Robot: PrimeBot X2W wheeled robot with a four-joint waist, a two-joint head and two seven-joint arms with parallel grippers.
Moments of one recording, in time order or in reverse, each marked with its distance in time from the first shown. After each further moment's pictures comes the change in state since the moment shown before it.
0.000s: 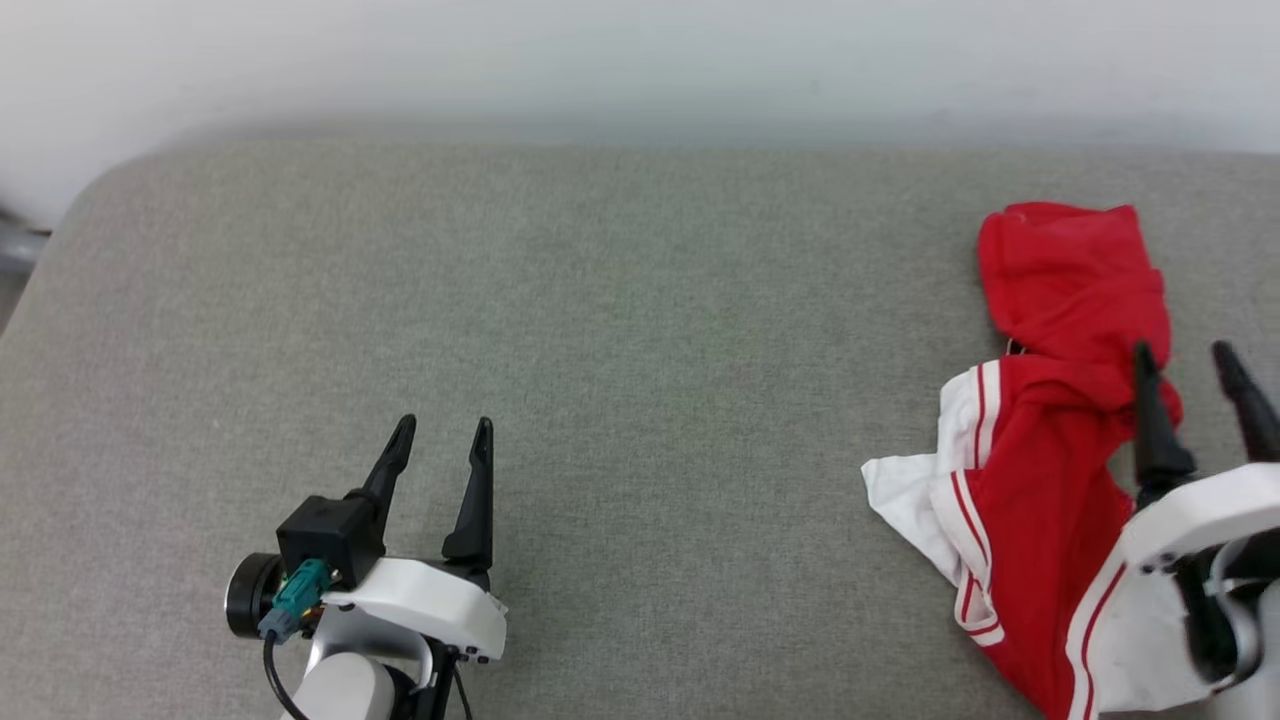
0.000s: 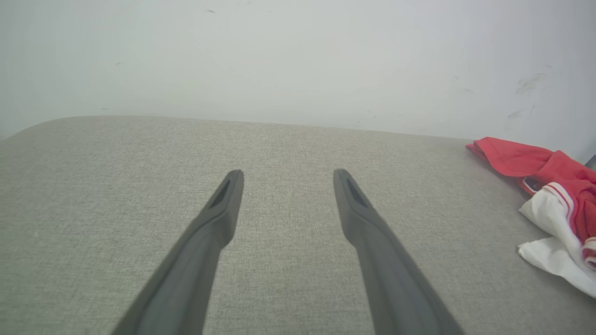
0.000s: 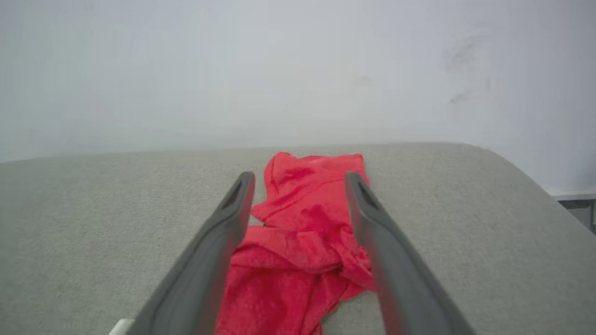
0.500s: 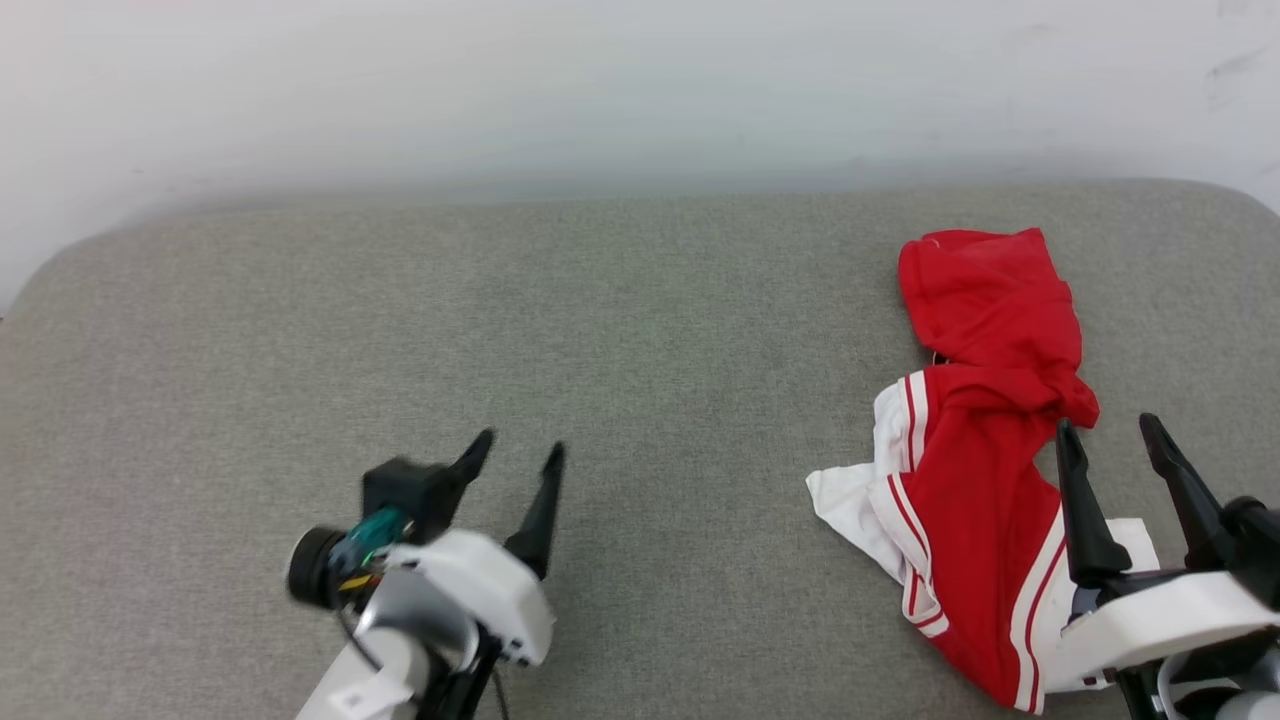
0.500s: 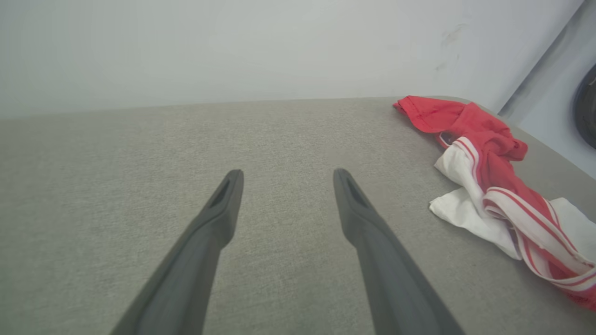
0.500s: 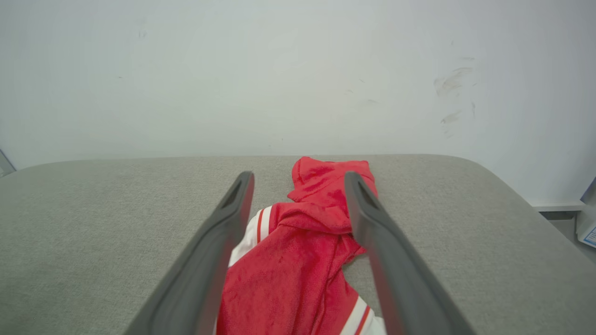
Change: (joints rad) left arm -0.036 0.017 -0.084 0.004 -0.026 -0.050 0.208; right arm 0.271 0.123 0.062 -0.391 -0.073 0.000 0.098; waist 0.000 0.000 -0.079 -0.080
